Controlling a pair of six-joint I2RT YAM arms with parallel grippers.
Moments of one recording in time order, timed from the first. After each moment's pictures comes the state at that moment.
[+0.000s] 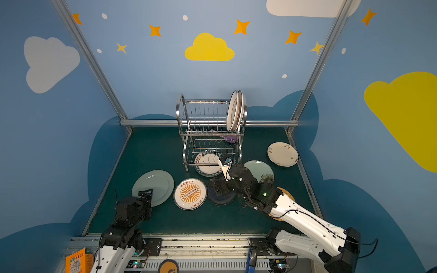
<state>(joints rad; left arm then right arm) -0.09 0.19 0.13 -0.59 0.01 -1.48 0.95 1.01 0.94 -0.51 0.14 0.26</state>
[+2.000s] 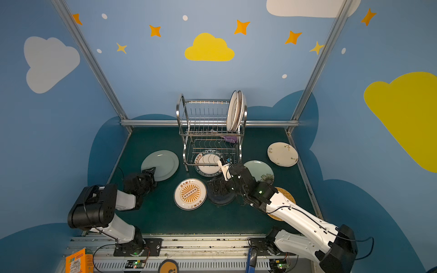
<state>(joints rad) 0.16 1.61 0.27 0.87 0.30 -1.51 0.87 1.05 0.86 -0.40 -0.08 0.38</state>
